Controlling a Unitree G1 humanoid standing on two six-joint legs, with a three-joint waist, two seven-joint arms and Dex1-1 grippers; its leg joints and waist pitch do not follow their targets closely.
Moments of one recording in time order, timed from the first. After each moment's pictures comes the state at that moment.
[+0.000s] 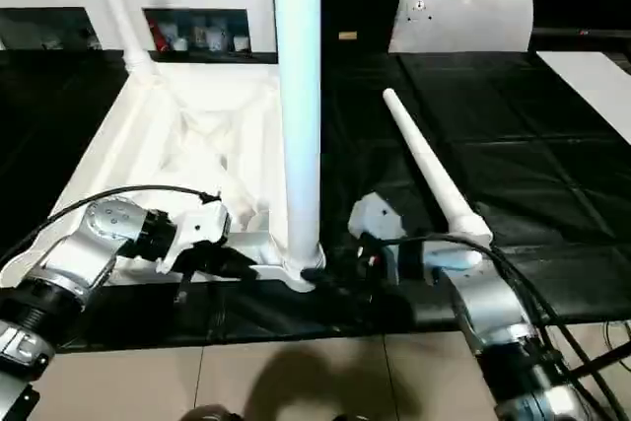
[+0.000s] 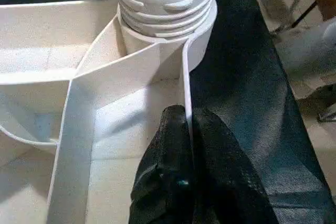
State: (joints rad) left arm -0.56 0.47 -0.37 0.53 -0.01 -0.04 -1.37; right arm -0.33 -0.45 0.22 0.24 0.18 0.10 1.14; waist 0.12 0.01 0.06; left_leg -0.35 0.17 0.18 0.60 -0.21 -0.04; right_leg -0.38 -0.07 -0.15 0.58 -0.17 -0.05
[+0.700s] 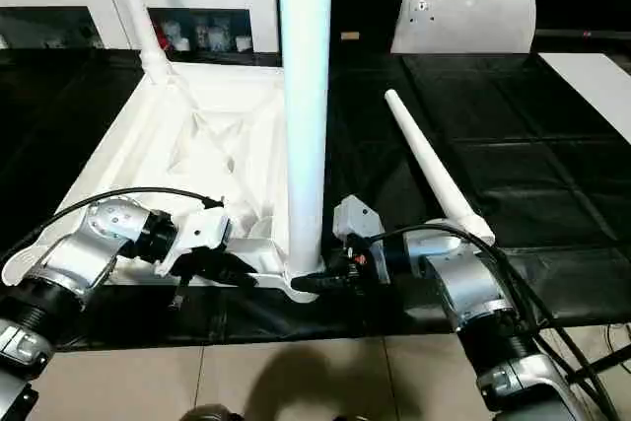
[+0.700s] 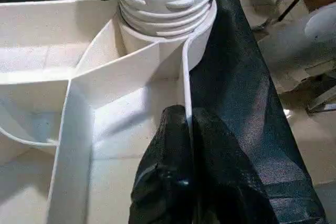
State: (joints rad) left arm -0.56 0.48 -0.39 0.53 -0.01 -0.06 -1.42; right arm -0.43 -0.41 0.28 0.40 0.19 0.08 1.29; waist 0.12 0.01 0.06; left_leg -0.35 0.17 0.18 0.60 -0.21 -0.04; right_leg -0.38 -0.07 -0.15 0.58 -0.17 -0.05
